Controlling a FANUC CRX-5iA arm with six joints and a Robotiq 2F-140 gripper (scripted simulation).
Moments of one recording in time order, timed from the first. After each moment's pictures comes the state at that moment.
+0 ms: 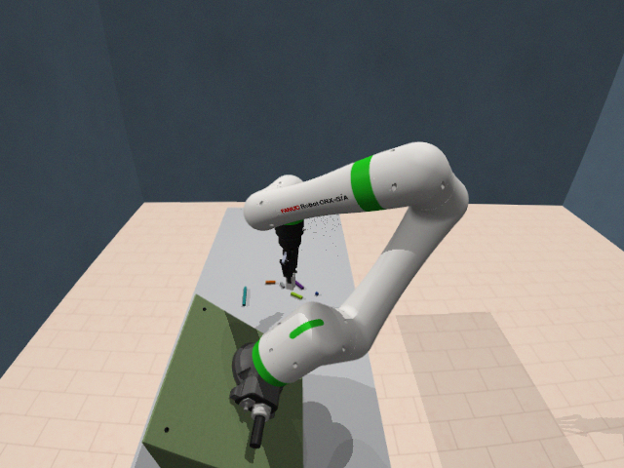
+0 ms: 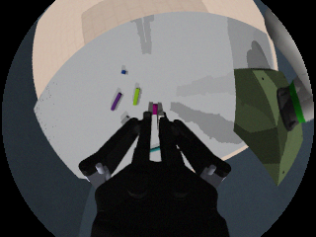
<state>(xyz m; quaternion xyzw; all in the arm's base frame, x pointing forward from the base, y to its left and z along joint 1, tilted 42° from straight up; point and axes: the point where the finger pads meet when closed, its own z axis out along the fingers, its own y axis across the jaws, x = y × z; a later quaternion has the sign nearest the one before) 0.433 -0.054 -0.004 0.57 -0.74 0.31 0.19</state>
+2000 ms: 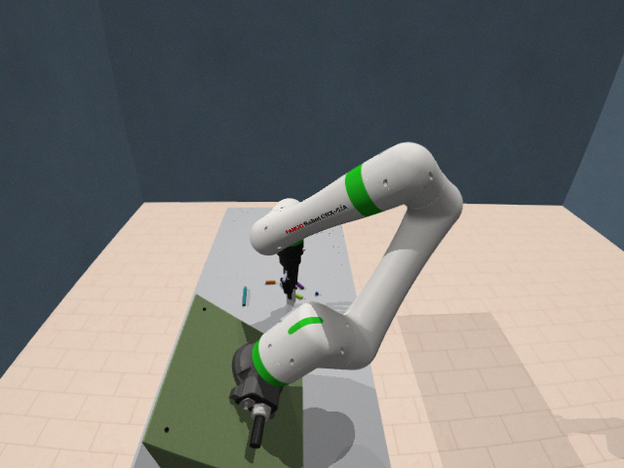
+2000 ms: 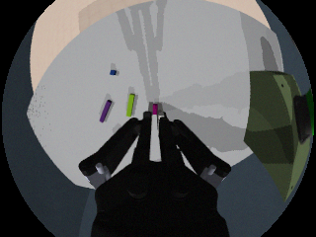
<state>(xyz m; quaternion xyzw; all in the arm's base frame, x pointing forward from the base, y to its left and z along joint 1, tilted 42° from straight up) 0.438 -0.107 -0.062 0.57 -0.74 0.31 0.19</state>
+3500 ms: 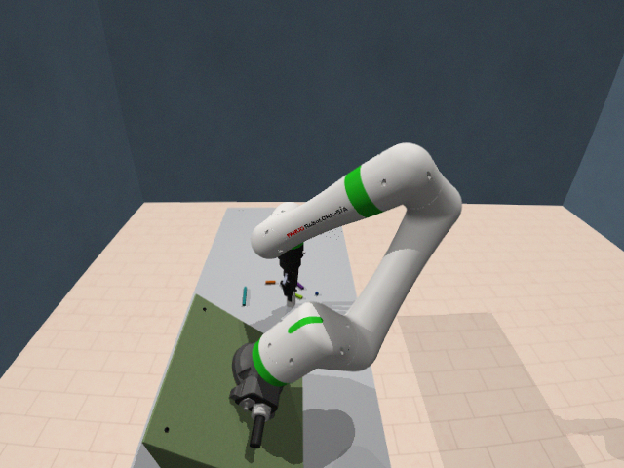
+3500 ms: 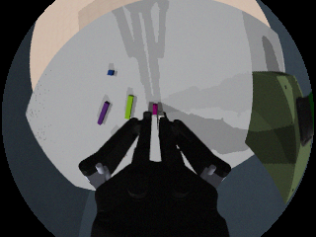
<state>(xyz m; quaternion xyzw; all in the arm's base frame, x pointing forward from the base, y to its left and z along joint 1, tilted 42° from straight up) 0.439 -0.115 -0.071 0.57 -0.74 0.31 0.19</state>
